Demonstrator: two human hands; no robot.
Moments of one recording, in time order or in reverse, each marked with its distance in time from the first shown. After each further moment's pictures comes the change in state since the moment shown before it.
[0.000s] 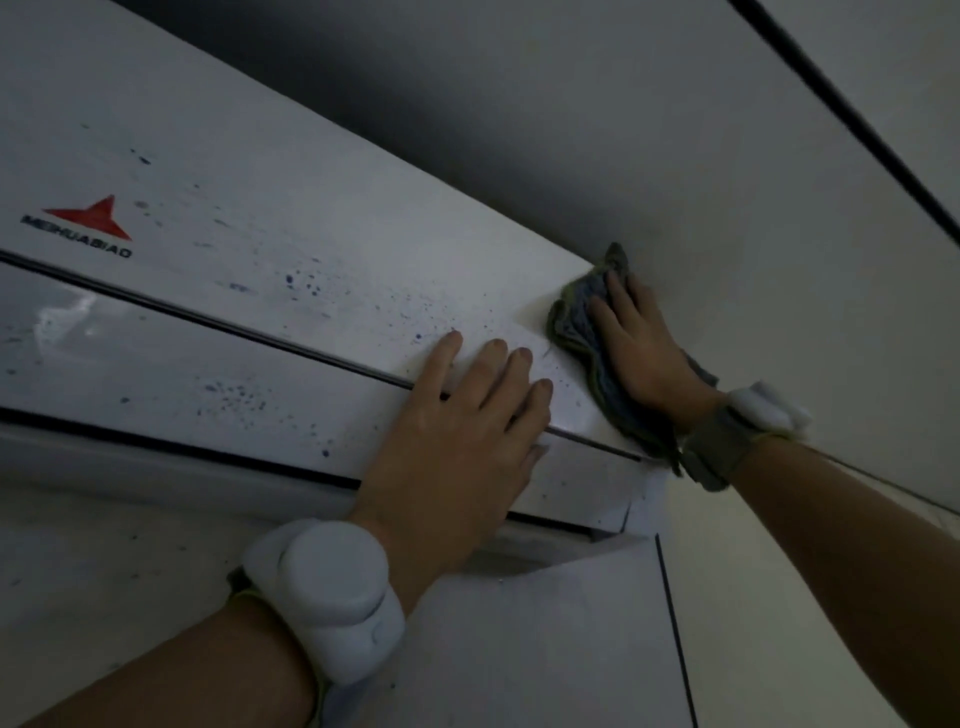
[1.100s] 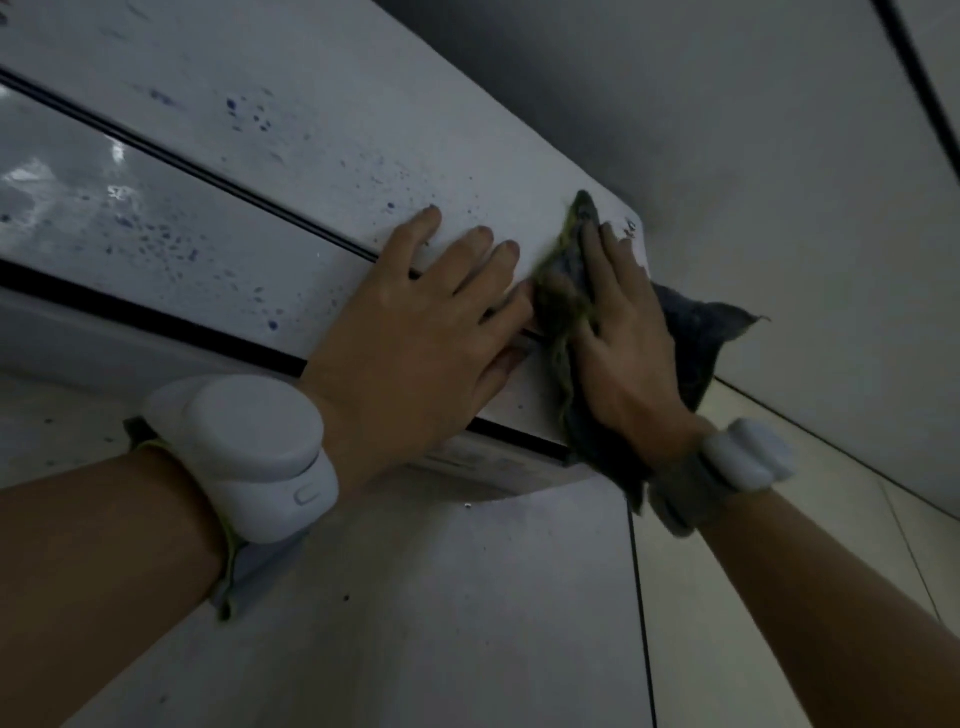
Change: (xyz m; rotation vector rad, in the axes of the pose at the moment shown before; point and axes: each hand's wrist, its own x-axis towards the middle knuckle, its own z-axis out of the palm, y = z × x) left_hand 0.000 -0.006 0.015 0.015 0.200 0.033; right_hand -0.079 -0.035 0.012 -0.076 0.169 -0.204
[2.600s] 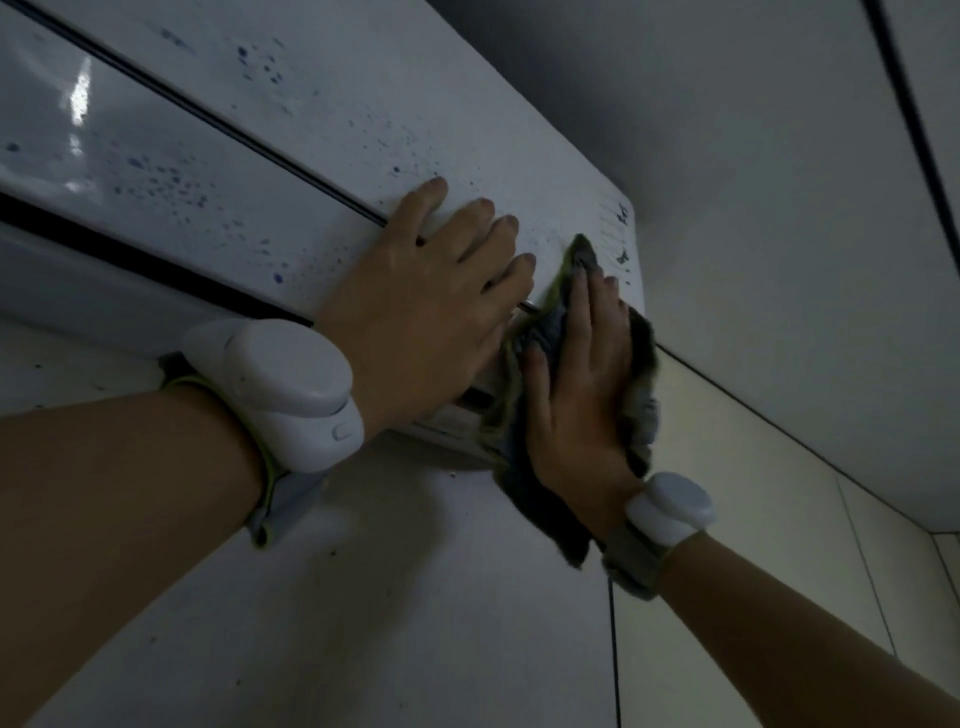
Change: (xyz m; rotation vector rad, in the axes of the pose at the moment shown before) left_hand -0.001 0.000 -0.002 0.041 -0.026 0.014; right_hand -0.067 -0.014 0.030 -0.122 0.205 -0.093
